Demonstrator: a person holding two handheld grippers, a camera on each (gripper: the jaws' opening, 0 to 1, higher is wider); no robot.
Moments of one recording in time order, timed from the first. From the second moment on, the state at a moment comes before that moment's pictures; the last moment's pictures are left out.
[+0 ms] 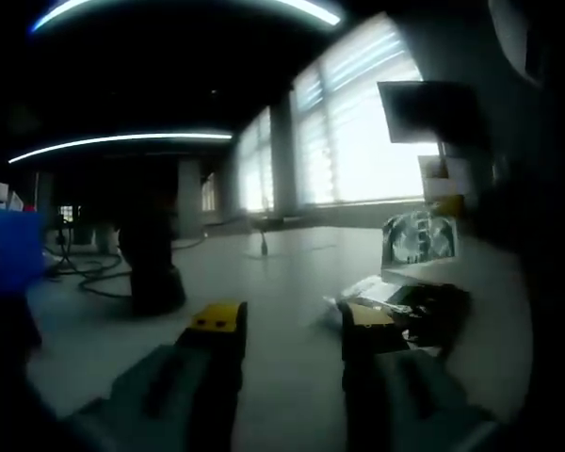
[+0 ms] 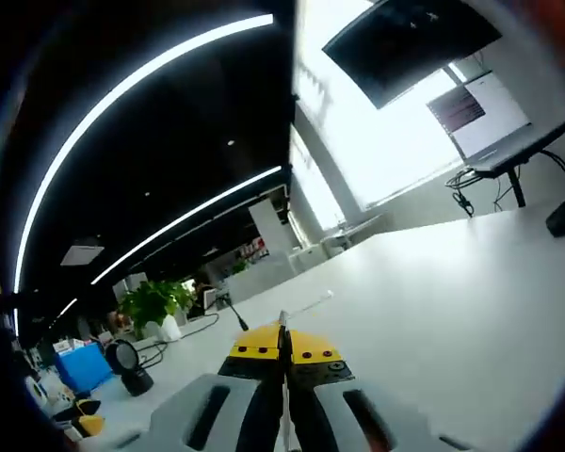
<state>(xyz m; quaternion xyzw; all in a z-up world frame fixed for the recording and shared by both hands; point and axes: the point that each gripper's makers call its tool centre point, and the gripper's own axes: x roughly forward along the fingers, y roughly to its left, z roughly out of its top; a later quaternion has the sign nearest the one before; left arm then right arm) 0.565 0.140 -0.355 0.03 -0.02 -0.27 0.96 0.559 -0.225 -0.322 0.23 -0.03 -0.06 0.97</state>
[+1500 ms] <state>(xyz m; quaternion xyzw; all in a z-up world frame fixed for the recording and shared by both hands) 0.566 0.141 -0.357 0.04 -0.01 -0.27 0.96 0.548 -0.243 -0.389 0.31 0.05 -0.12 0.94</state>
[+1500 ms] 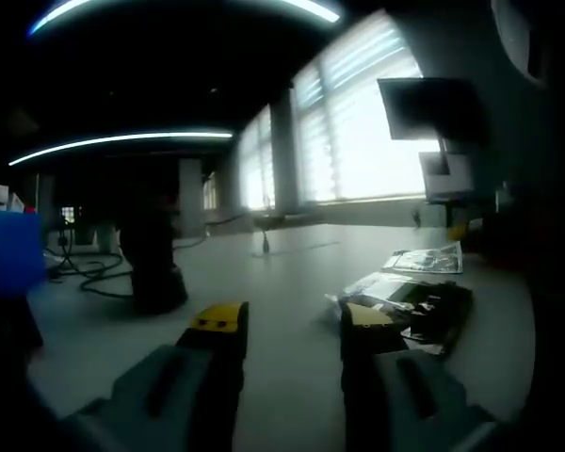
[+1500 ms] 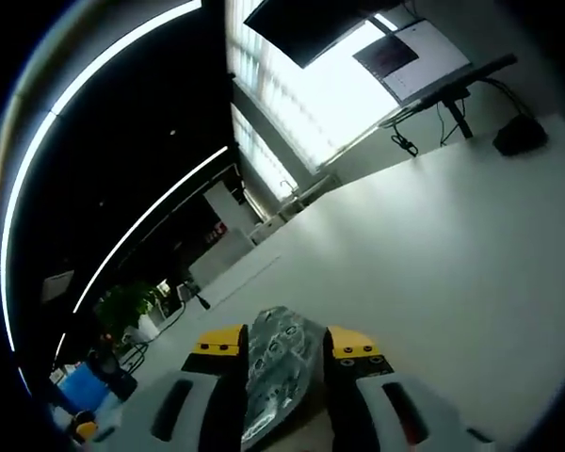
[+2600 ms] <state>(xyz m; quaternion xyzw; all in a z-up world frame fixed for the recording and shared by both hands) 0.565 0.143 -0.354 0.03 -0.02 -0.26 0.96 0.562 -0.199 -0.382 -0.02 0.15 0.22 0.96</state>
